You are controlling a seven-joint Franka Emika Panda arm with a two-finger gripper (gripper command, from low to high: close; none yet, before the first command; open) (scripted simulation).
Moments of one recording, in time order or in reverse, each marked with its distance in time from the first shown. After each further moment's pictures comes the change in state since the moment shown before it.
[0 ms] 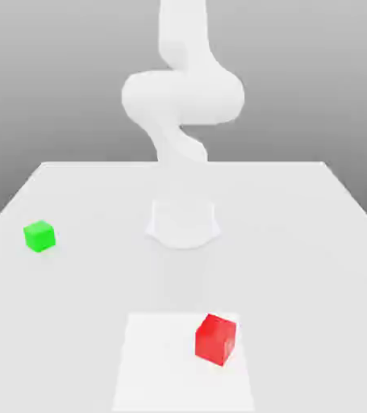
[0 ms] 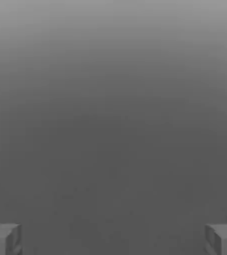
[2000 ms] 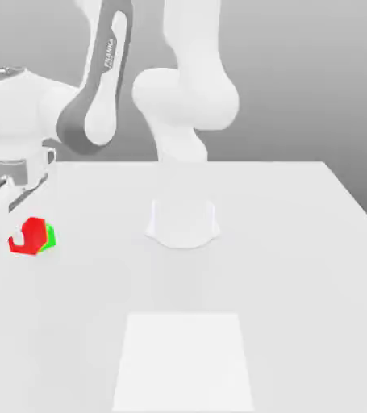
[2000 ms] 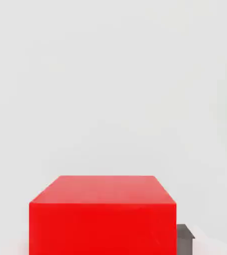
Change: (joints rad) arm -0.815 0.521 -0.323 -0.519 -0.204 0.338 0.966
